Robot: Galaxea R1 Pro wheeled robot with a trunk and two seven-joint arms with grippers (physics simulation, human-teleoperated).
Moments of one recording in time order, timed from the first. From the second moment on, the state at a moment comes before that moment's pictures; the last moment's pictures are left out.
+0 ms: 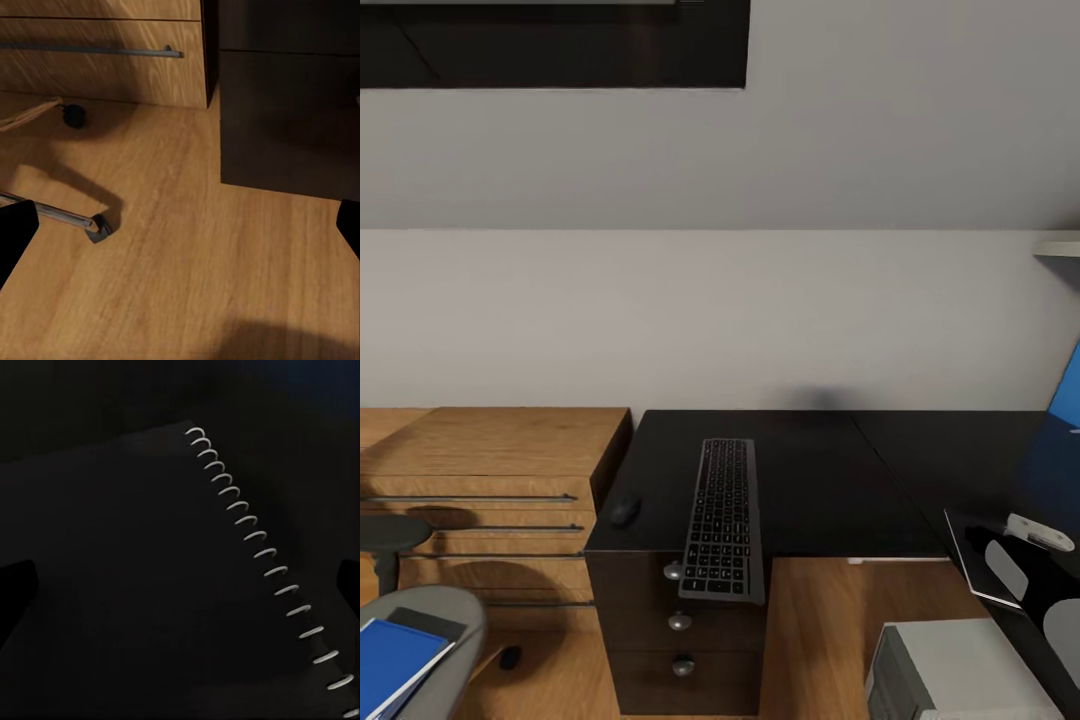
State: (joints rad) left arm -0.17 -0.09 -0.36 -0.05 0.30 -0.76 0.38; right arm -0.77 -0.42 0.01 -0.34 -0.49 0.19 -0.31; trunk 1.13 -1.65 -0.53
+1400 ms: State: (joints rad) left arm -0.17 -0.09 -0.36 -0.05 0.30 -0.76 0.38; right arm -0.77 -0.42 0.01 -0.34 -0.48 0.18 -0.31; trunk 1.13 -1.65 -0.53
